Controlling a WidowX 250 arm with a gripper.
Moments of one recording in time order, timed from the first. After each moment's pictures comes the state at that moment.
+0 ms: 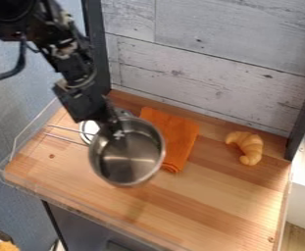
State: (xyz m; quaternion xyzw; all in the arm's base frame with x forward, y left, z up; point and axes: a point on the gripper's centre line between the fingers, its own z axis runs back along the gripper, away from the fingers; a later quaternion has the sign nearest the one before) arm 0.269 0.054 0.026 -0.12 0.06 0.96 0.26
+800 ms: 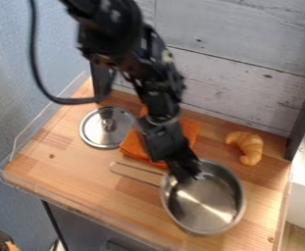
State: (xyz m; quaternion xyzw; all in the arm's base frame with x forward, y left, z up) arm 0.269 -0.058 0.000 -0.07 0.09 0.95 0.28
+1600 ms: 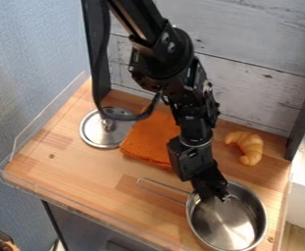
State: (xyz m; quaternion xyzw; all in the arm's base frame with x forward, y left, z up) arm 0.280 -0.087 -0.034 -0.05 0.10 0.95 0.30
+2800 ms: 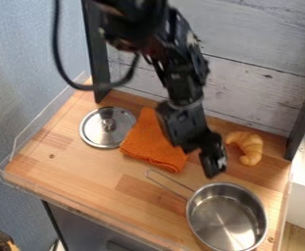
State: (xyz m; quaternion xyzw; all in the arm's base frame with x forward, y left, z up) arm 0.287 -0.069 0.029 -0.10 0.11 0.95 0.29
